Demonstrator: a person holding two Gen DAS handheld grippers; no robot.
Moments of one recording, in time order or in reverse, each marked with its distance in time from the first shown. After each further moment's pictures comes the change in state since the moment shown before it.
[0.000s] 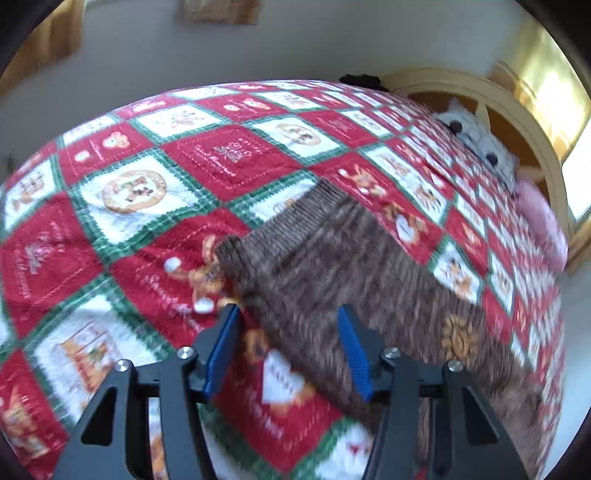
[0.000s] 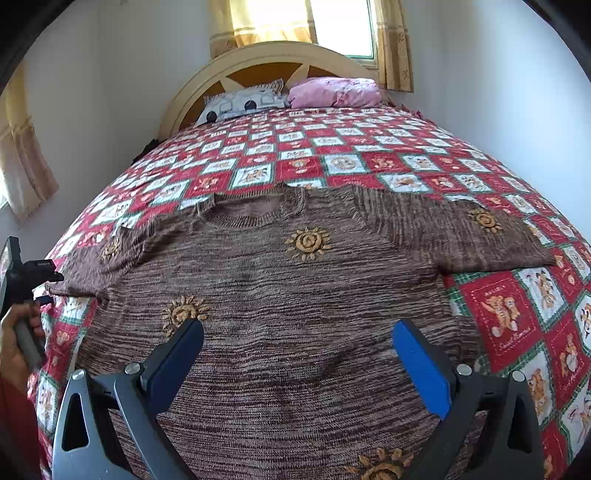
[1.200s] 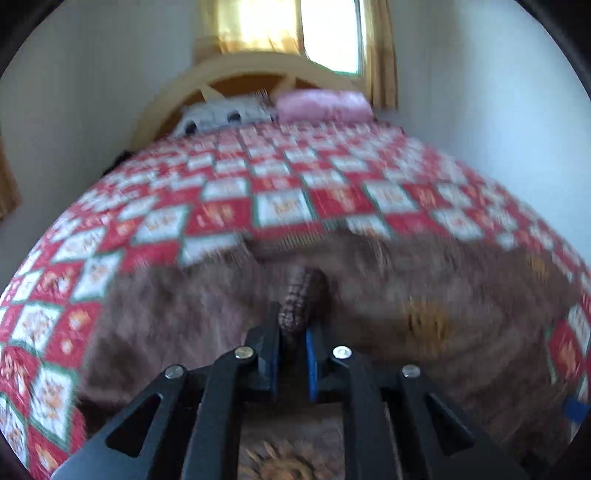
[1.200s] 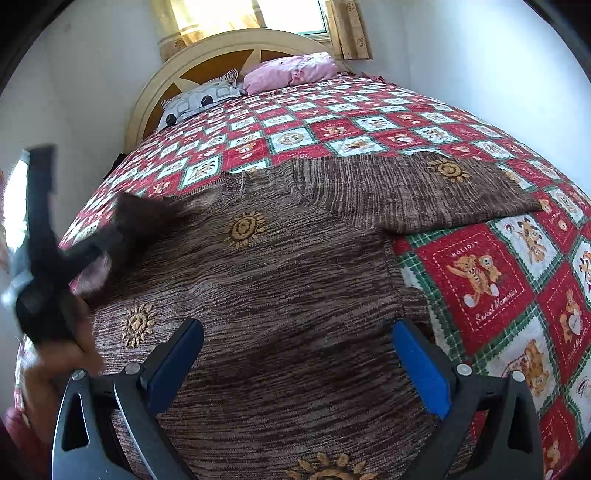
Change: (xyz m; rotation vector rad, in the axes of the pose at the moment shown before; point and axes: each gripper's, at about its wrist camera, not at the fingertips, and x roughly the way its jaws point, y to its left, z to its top) left arm -0.095 -0.252 -0.209 0.915 -0.126 -0.403; right arm 0.009 -0.060 -0.008 0.181 0.062 -0.033
